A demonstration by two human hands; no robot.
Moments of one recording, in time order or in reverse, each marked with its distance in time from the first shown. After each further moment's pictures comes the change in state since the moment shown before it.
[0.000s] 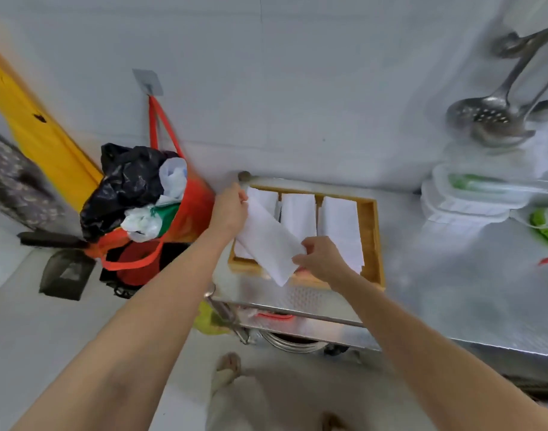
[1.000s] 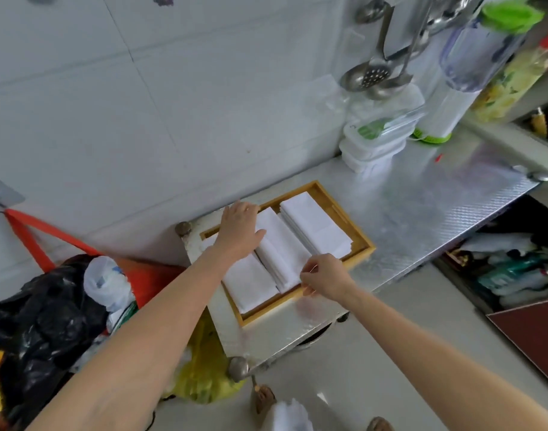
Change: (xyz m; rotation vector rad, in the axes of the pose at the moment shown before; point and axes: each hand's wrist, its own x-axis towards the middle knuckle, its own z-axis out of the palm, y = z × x) left_hand 0.094 0.031 0.040 0.503 -0.551 0.856; right_hand -0.003 -0.024 0.043 0.242 0.385 0.438
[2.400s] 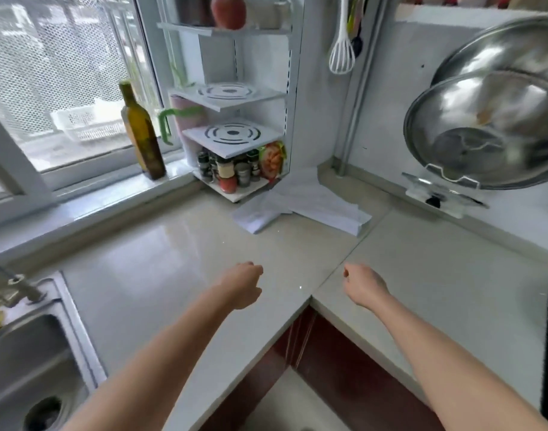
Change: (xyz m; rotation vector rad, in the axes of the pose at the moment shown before) left_hand -0.149 1.354 0.245 0.427 -0.452 1.870; right_hand -0.566 0.843 -0.667 0.216 1.159 1.417
